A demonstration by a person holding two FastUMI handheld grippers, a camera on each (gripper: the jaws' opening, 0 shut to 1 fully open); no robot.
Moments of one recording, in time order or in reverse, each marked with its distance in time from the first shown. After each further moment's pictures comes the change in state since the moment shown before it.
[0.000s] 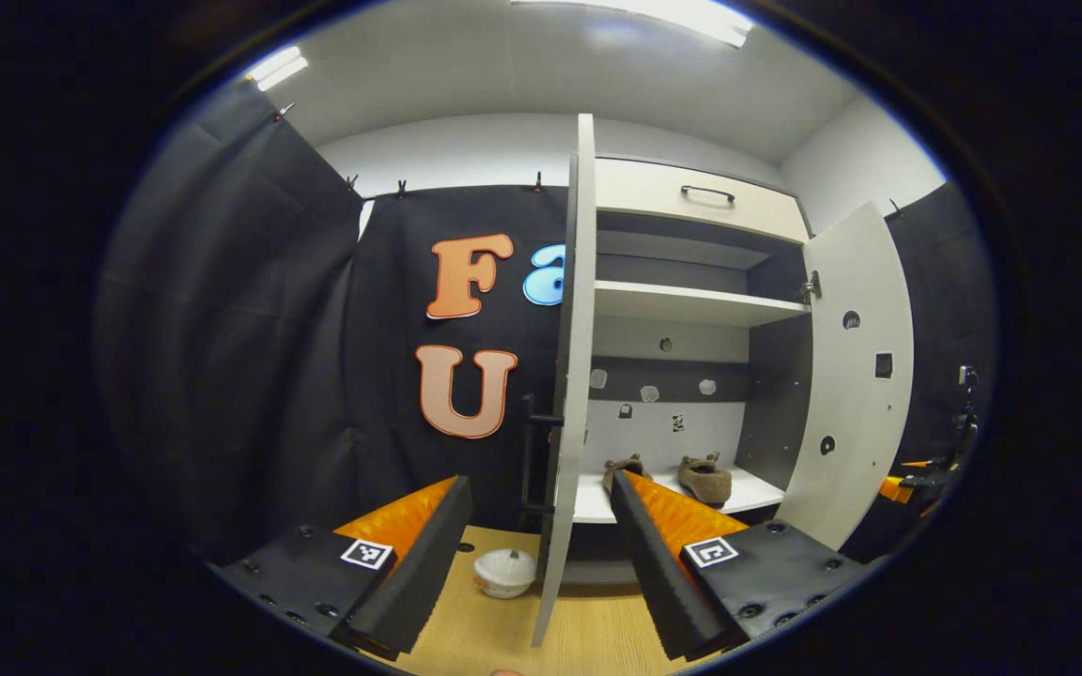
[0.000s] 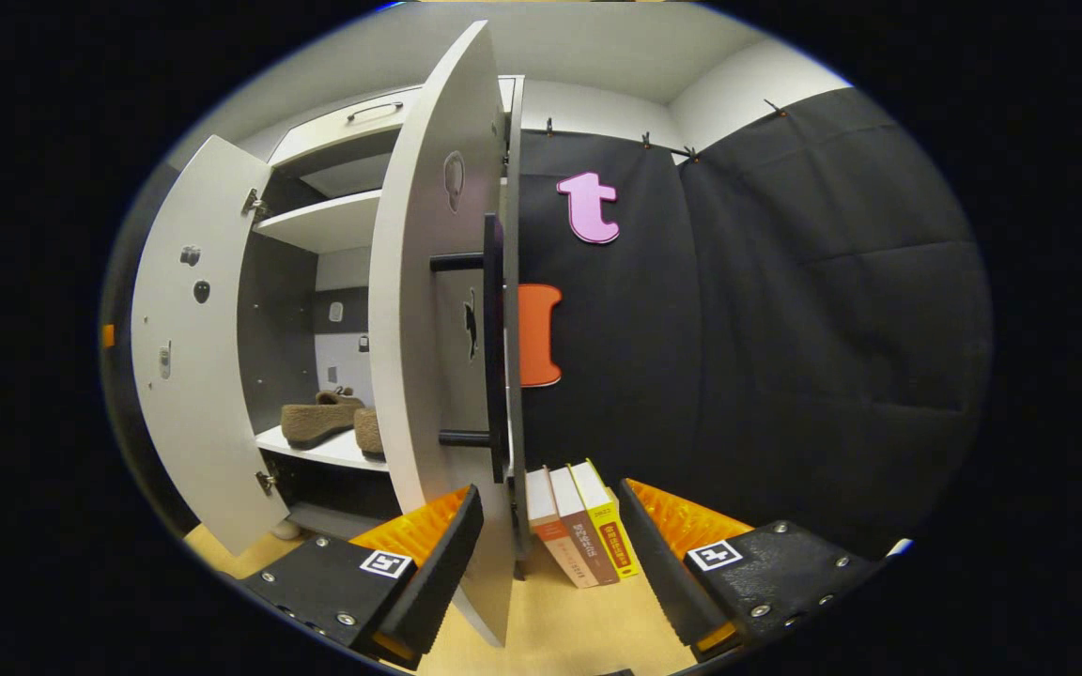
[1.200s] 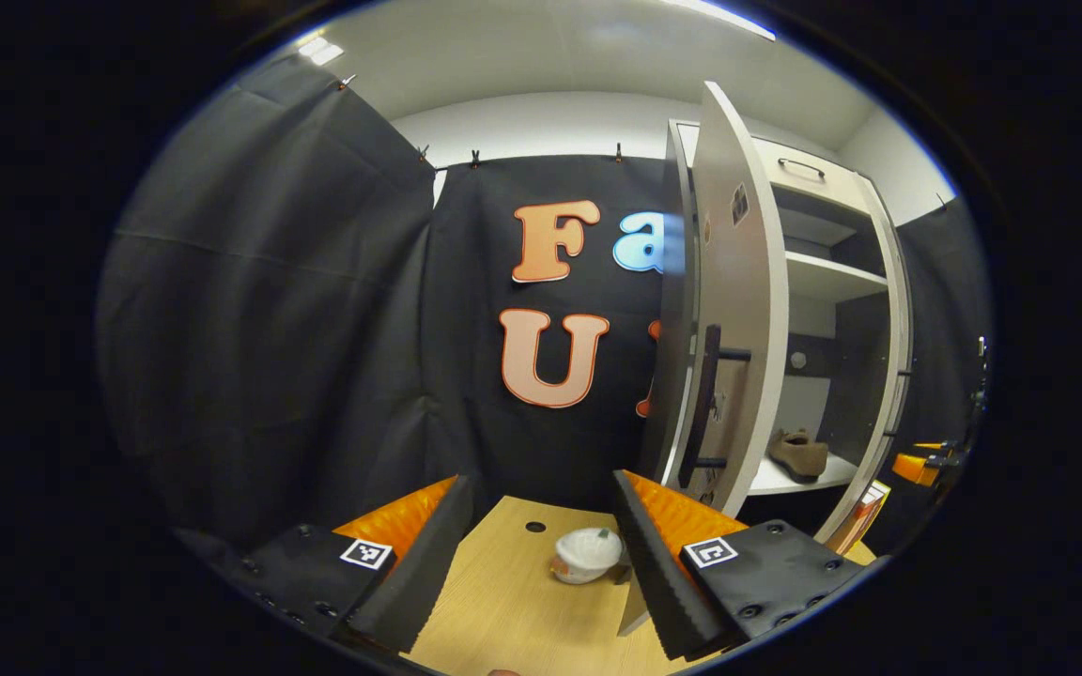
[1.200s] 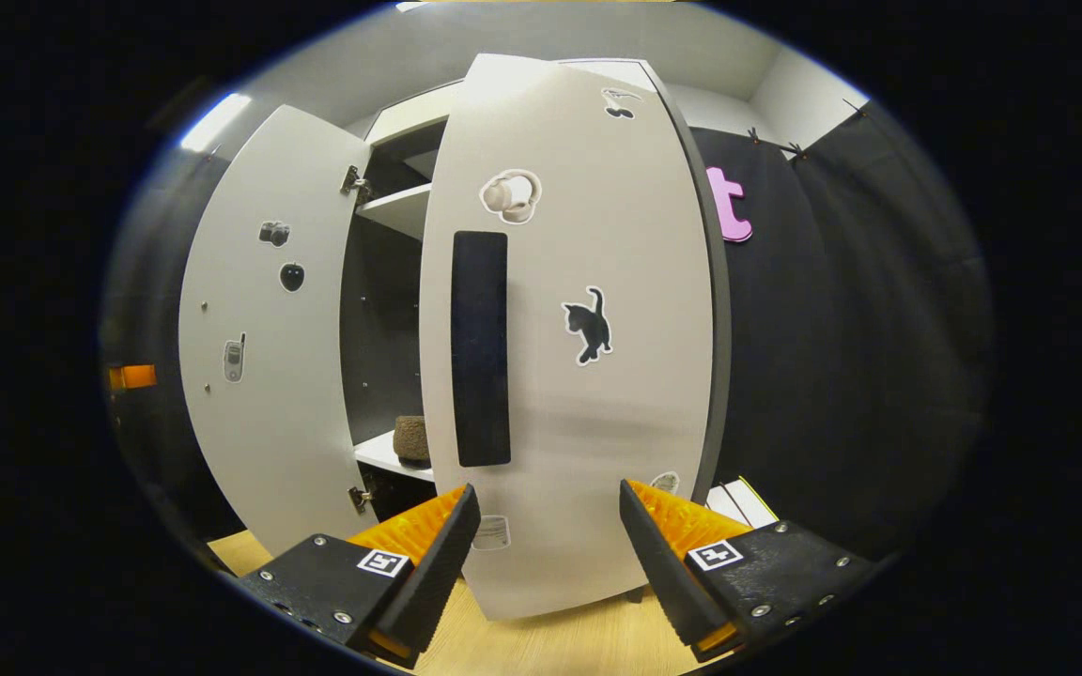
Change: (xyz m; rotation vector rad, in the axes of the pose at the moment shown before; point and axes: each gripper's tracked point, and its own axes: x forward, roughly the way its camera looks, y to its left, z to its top) left arm 0.017 0.118 -0.065 0.009 0.092 0.180; right arm 0.053 0.153 0.001 -0.038 -0.020 0.274
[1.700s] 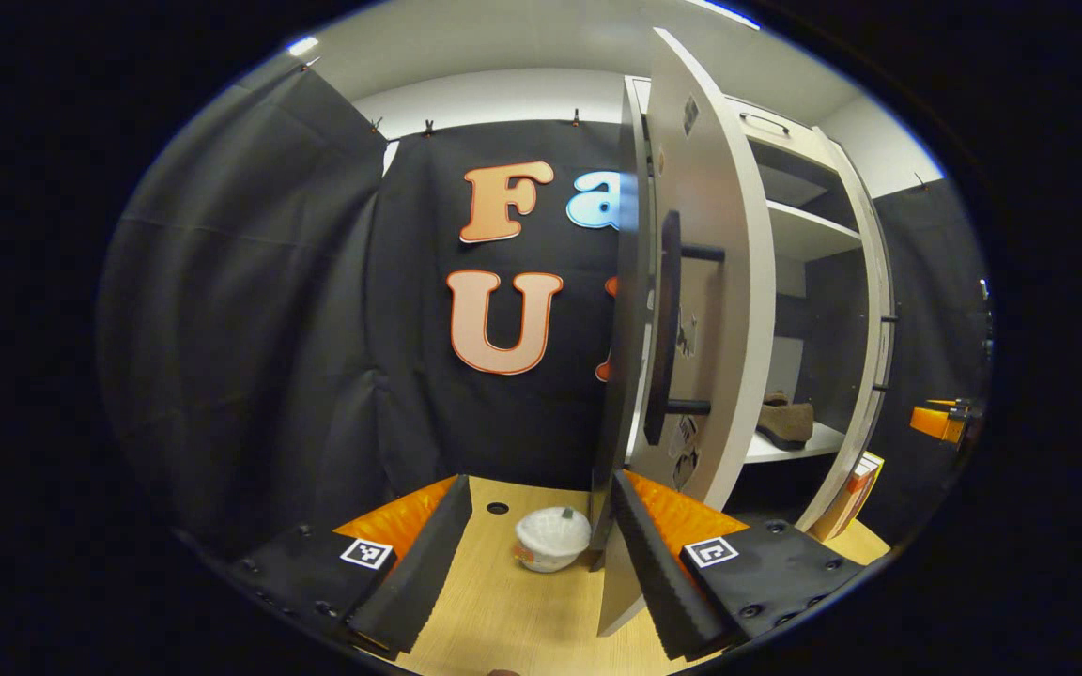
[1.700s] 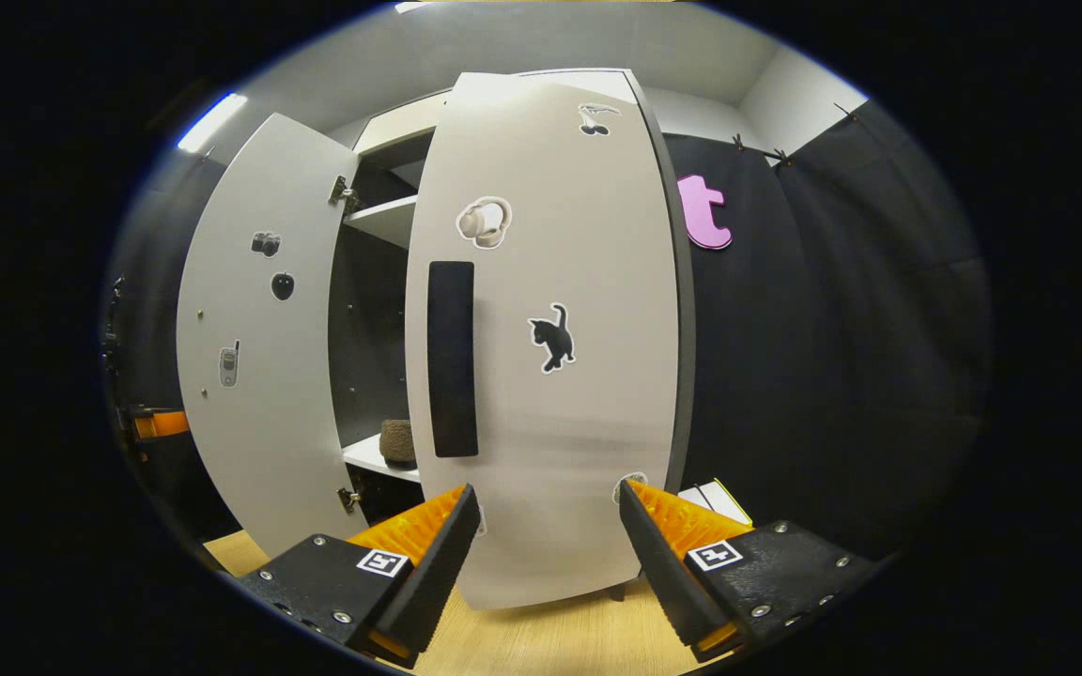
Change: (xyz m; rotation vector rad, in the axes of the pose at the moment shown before) left arm 0.053 -0.063 -0.064 0.031 0.071 -0.139; right arm -0.022 -0.023 0.006 0.000 -0.011 -0.054
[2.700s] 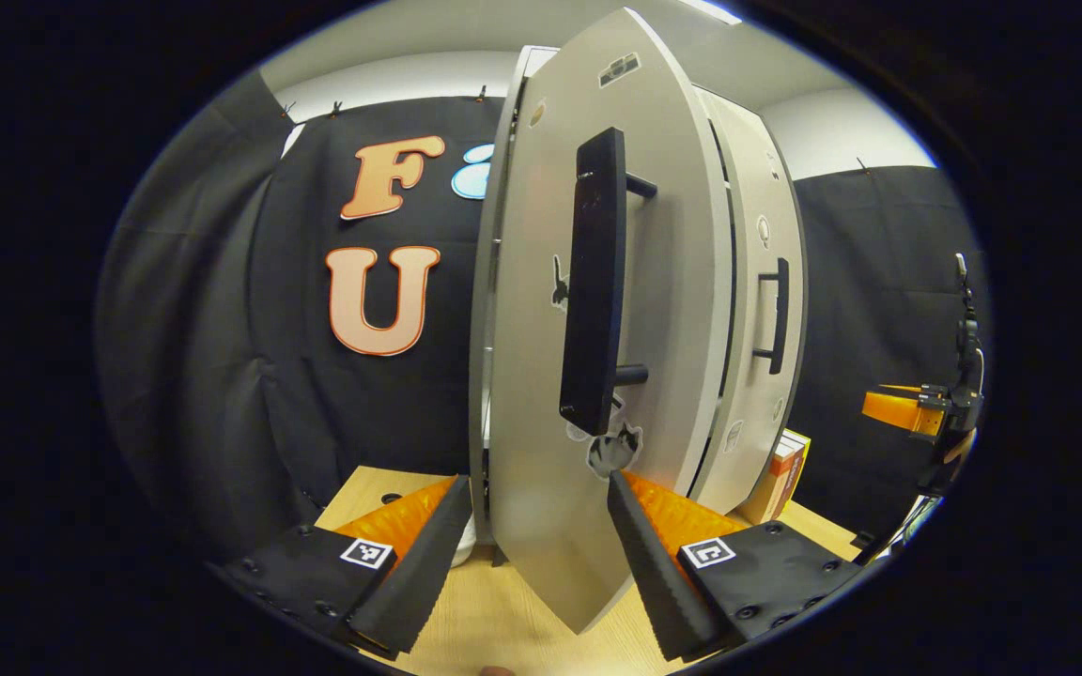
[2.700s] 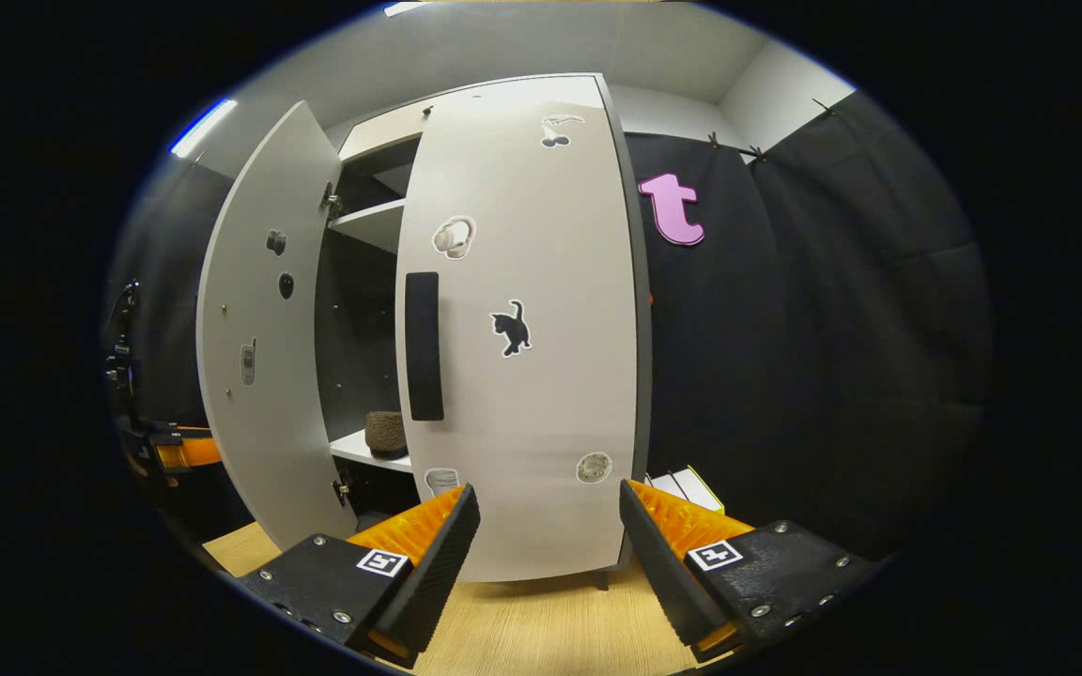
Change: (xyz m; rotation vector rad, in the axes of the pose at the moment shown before) left arm 0.030 -0.145 -0.022 0.031 0.043 -0.279; right arm -0.033 -0.025 -0.011 0.034 0.005 -0.055
